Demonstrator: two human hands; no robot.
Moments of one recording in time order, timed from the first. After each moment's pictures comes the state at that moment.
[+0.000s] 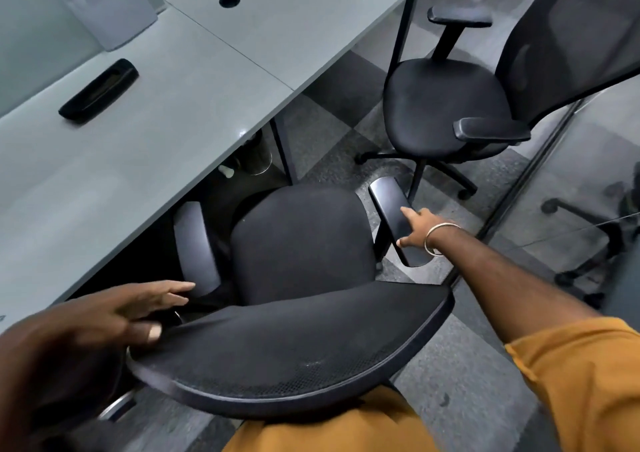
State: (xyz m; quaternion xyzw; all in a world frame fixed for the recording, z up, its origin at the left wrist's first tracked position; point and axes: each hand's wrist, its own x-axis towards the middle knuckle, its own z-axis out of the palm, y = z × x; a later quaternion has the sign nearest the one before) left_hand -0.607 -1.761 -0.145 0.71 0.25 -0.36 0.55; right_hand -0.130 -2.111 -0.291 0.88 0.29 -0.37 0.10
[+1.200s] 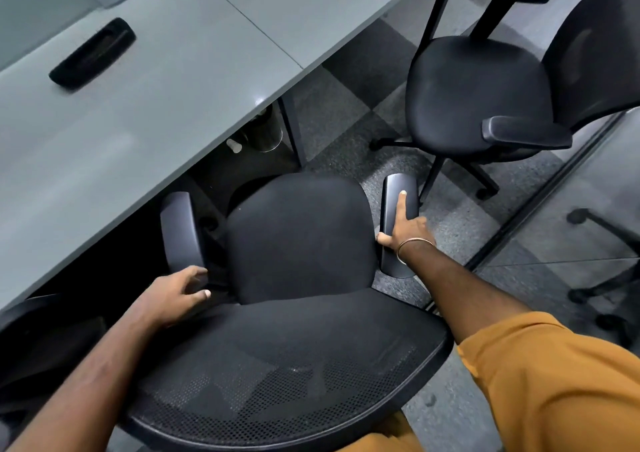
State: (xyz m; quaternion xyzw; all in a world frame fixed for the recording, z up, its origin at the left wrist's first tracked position) left_hand -0.532 -1.824 -0.245 0.79 0.46 -0.29 0.30; right_hand -0.128 -2.070 -0.363 0.92 0.20 -0.34 0.00
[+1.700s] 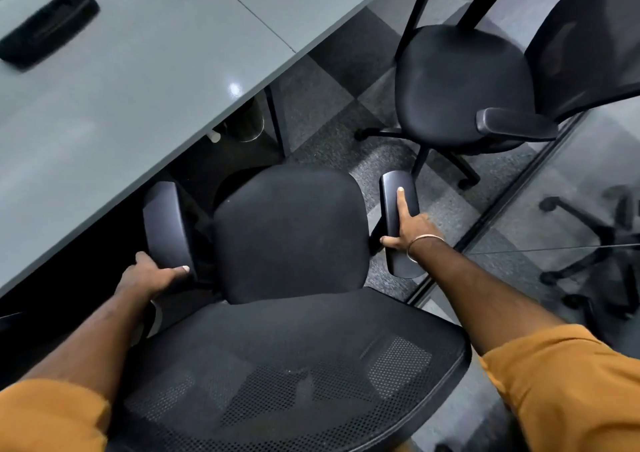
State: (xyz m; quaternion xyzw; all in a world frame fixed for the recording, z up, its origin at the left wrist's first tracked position) left_hand -0.539 -1.754 -0.325 0.63 0.68 -0.26 0.29; right_hand -0.131 -2.074 -0.347 0.91 0.23 -0.35 0.08
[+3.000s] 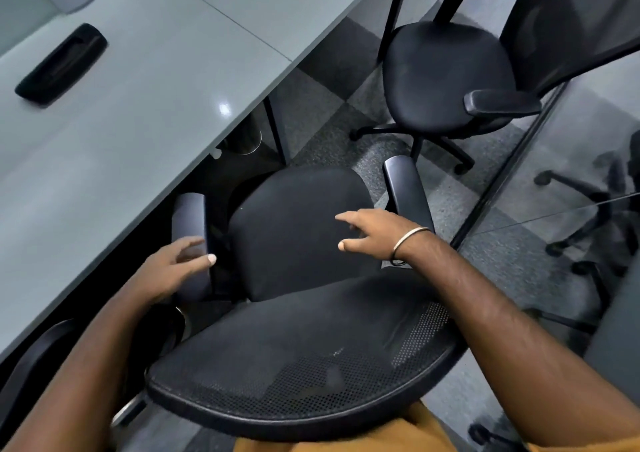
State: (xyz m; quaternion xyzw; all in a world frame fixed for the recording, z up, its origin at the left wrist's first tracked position) left_hand -0.551 -1.744 -0.243 0.74 0.46 -0.14 0.48; right_hand -0.242 -2.022 -0.227 0.80 0.44 -0.41 -0.04
